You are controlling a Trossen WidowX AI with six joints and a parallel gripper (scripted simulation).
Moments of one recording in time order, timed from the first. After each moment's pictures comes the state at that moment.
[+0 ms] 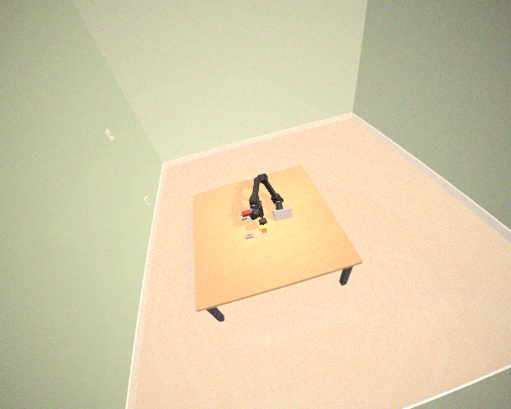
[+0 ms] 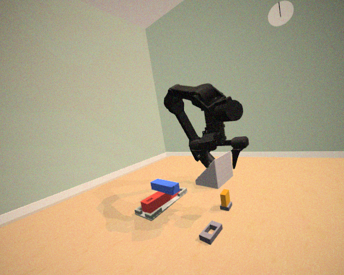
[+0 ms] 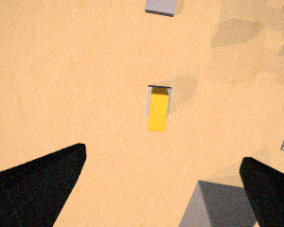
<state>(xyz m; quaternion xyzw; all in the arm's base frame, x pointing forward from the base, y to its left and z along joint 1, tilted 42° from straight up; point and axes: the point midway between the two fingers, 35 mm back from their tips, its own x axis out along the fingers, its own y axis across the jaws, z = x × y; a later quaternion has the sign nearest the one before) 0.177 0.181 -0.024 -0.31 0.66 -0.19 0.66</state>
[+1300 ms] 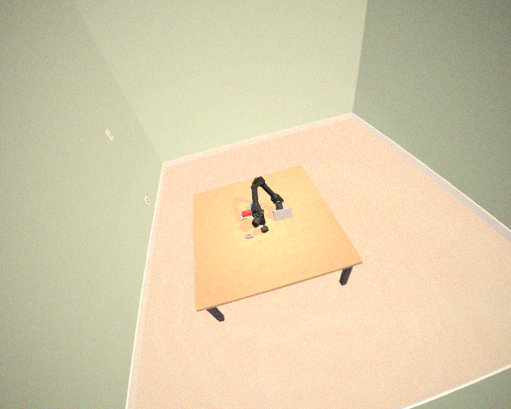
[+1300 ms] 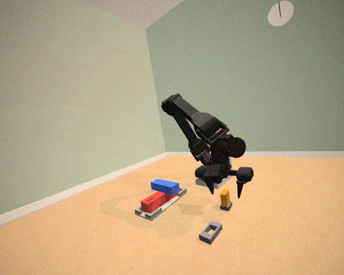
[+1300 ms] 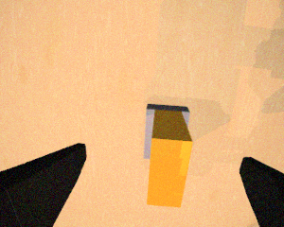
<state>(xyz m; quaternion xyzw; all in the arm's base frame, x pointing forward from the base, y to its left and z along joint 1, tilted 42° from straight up) 0.180 0.118 -0.103 -0.30 0.66 -0.19 0.66</state>
